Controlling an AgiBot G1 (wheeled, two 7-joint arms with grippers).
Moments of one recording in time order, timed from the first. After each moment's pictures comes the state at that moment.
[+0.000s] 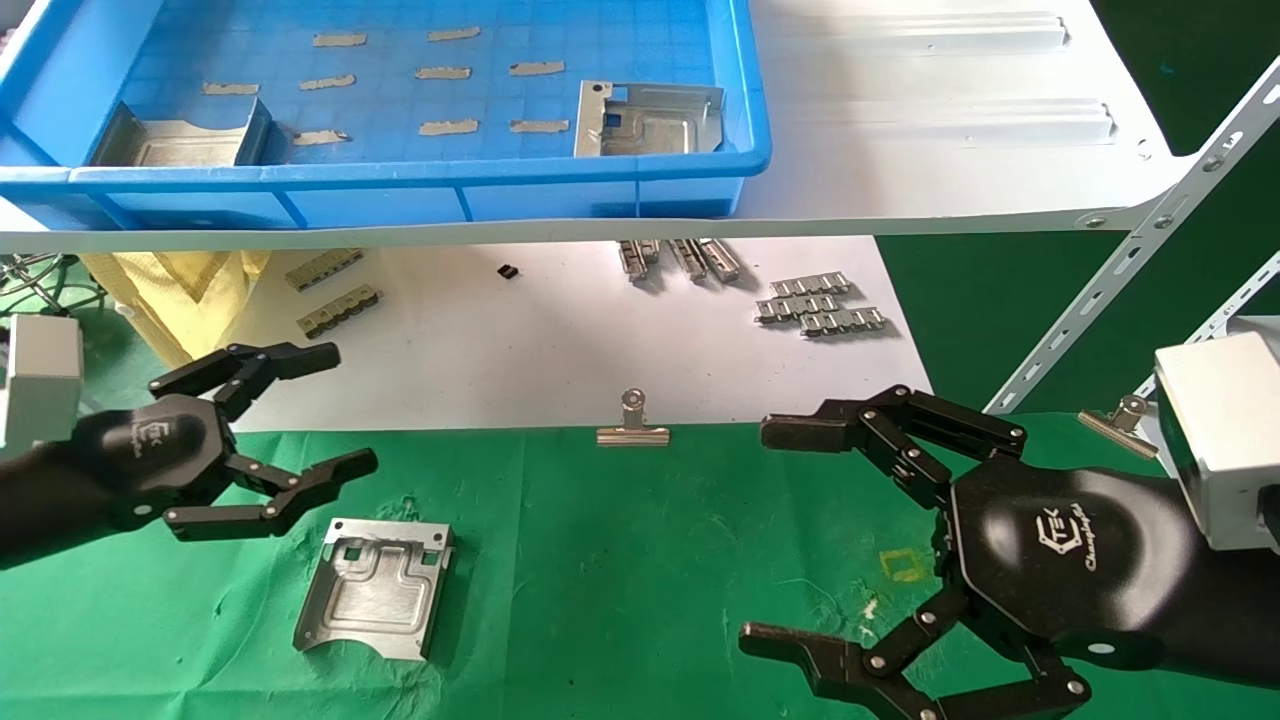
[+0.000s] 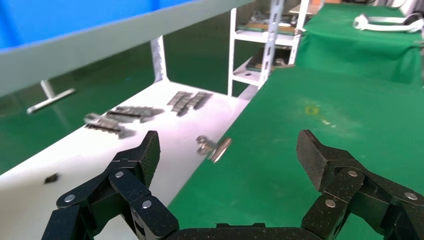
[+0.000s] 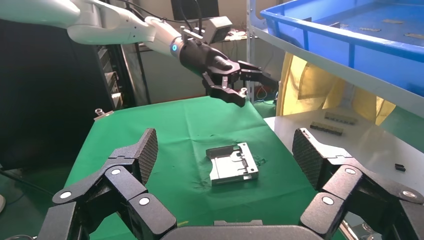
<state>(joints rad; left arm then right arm) -1.36 0.69 0.72 -0.45 0.62 1.58 0.37 1.09 -0.58 -0.37 1.26 -0.66 -1.46 0.14</state>
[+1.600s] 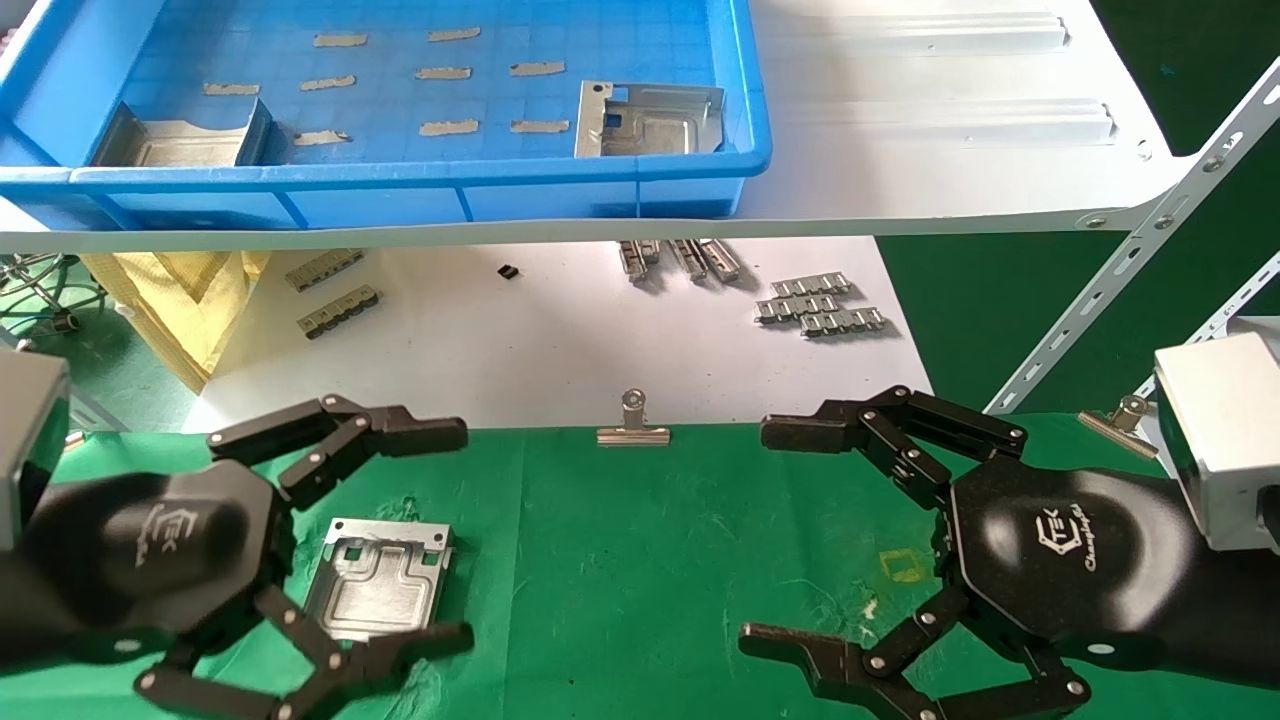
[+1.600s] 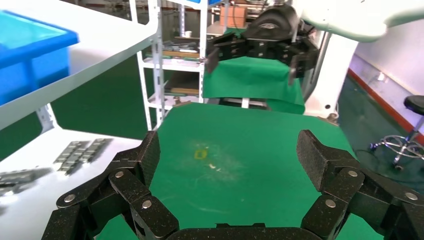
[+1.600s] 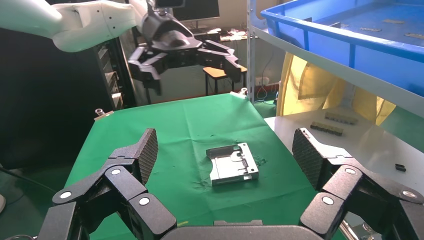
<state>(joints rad) -1.10 0.62 0.31 -1.22 0.72 1.50 -0.15 1.09 -0.58 -0.37 1.26 -0.66 -1.46 0.14</state>
